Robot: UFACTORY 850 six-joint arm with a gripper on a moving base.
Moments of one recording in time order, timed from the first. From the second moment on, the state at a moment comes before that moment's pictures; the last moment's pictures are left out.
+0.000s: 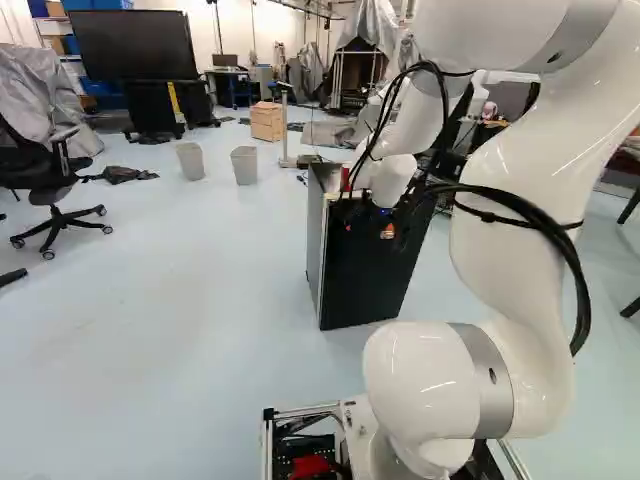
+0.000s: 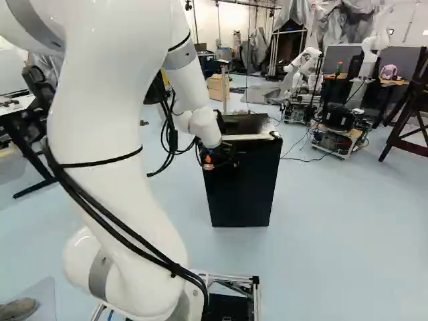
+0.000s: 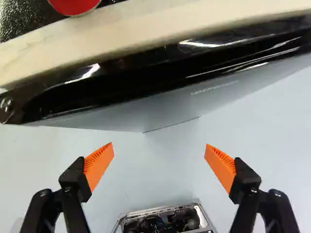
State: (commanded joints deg) arm -9.7 -13.8 -41.9 8.9 0.9 -7.2
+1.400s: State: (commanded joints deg) arm -7.2 -2.8 -29.4 8.9 30.6 -7.2
